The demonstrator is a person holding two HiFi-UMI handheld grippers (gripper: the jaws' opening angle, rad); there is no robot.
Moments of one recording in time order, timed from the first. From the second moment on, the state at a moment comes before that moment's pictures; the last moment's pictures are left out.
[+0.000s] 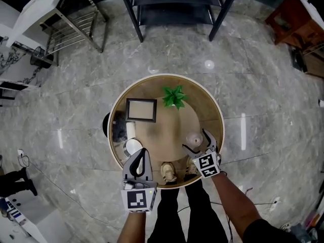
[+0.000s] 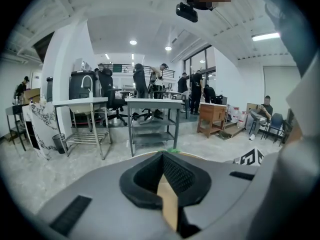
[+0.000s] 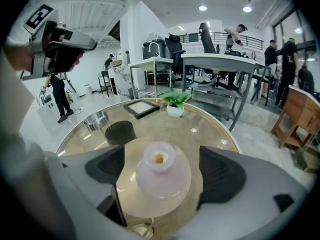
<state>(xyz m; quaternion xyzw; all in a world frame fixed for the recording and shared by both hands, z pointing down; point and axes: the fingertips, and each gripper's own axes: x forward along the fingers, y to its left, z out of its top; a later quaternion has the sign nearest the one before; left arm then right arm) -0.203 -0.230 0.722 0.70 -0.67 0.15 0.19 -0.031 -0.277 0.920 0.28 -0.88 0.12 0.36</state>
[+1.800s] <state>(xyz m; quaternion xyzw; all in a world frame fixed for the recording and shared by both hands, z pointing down) -0.169 -0.196 0.401 0.74 -0.67 0.02 0.08 -0.042 -0.233 0.358 0.34 -0.93 -0.07 0.06</state>
